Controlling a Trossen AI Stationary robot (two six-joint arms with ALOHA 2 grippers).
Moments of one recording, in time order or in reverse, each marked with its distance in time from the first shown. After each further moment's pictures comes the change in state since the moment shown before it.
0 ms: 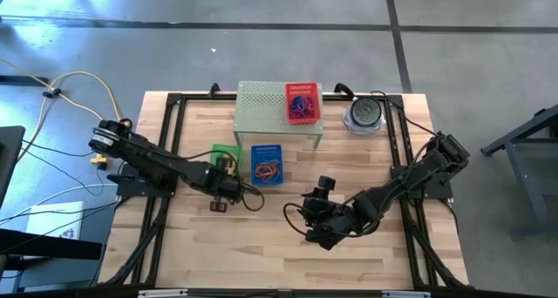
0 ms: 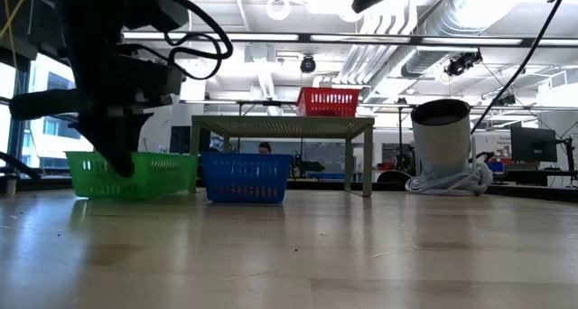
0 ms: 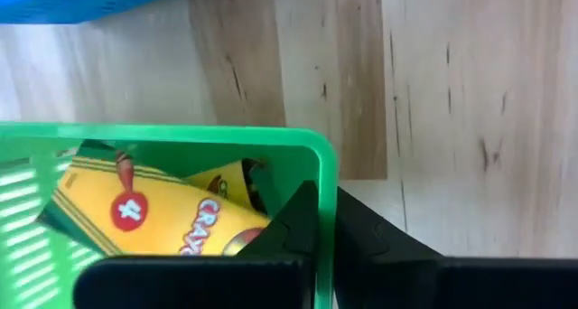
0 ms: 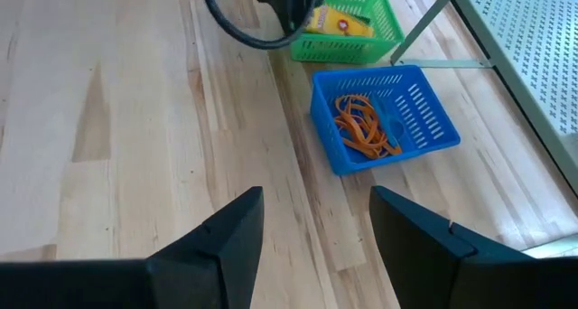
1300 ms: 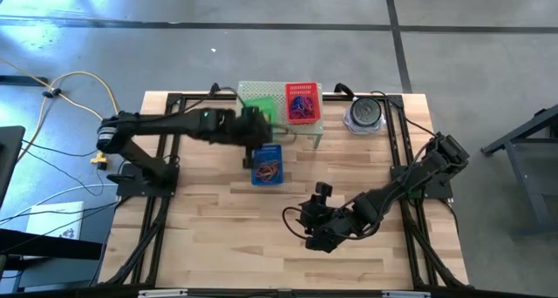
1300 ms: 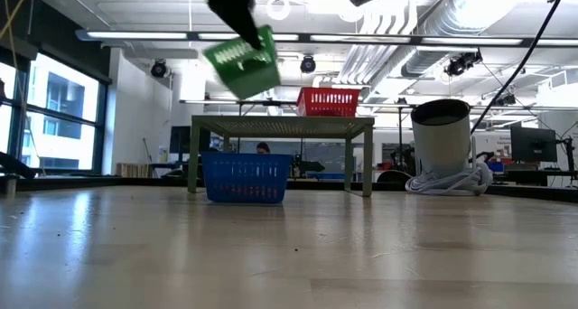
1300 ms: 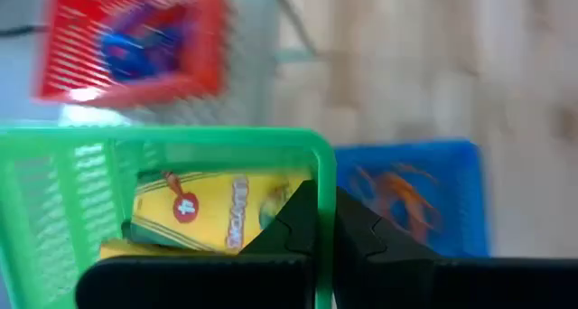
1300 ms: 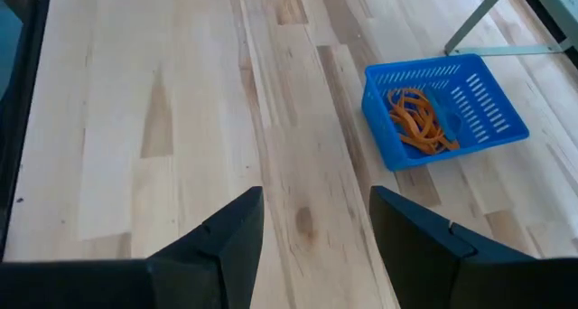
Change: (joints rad) left arm 0.333 0.036 0.689 -0.176 0.033 0.317; right arm 0.008 0.008 -0.002 0.065 -0.105 0.027
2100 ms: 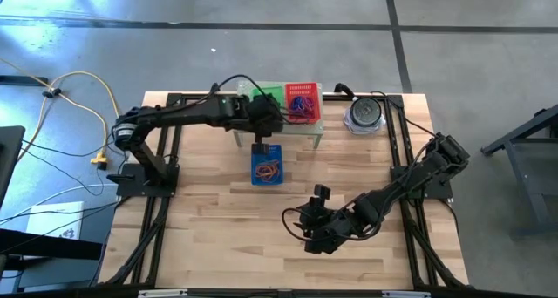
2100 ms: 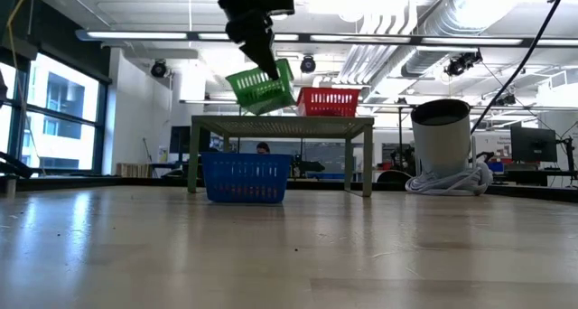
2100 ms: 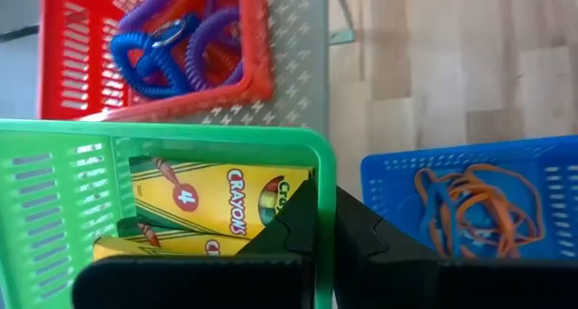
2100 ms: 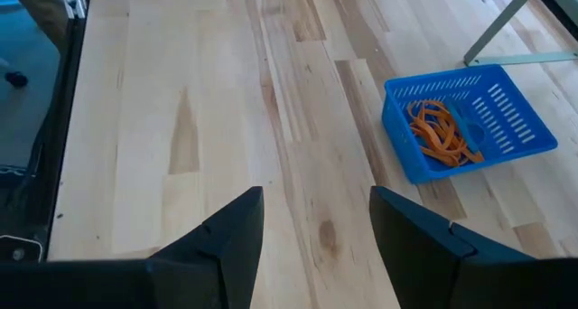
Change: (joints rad) left arm 0.165 0.144 0.068 0.057 0.056 0.194; right arm 0.011 0.000 0.000 0.060 -0.019 0.004
